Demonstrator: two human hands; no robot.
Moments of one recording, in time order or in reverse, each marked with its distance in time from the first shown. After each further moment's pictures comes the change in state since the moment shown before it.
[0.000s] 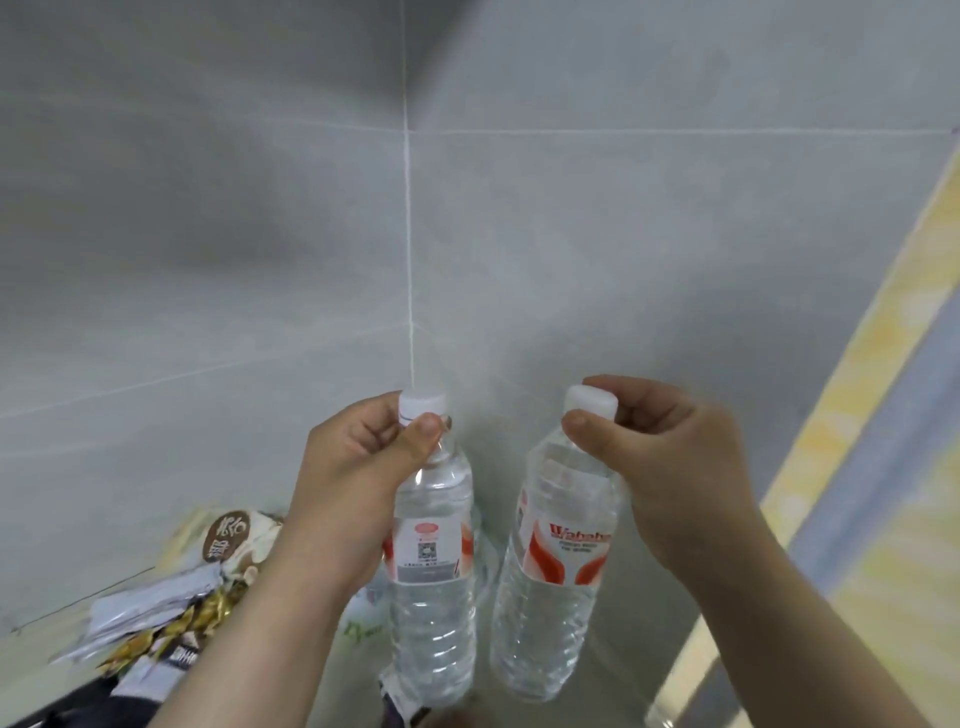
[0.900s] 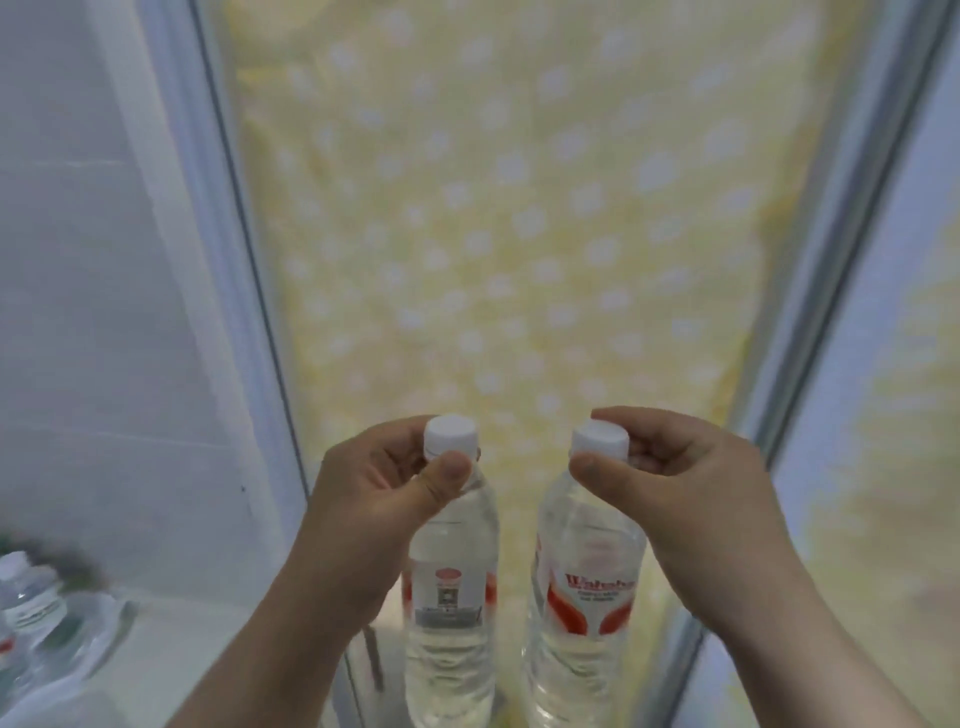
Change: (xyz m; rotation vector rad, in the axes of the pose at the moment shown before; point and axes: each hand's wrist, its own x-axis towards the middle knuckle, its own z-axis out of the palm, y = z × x) left_hand -0.267 0.014 0.298 -0.118 -0.796 -0.013; right_hand -0.295 -0.107 -0.335 -0.271 0.660 0.008
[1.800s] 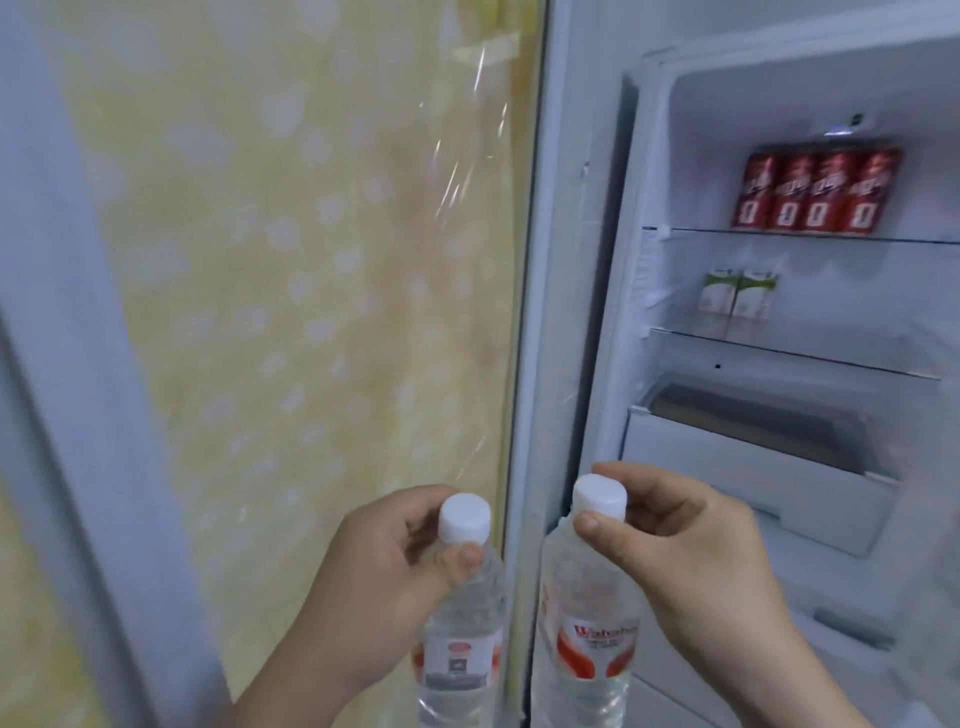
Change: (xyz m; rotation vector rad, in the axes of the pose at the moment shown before) left_hand 0.017 -0.055 0.380 -0.234 -1.114 0.058; right_hand -0.096 -0.011 -0.295 -0.403 1.006 0.106
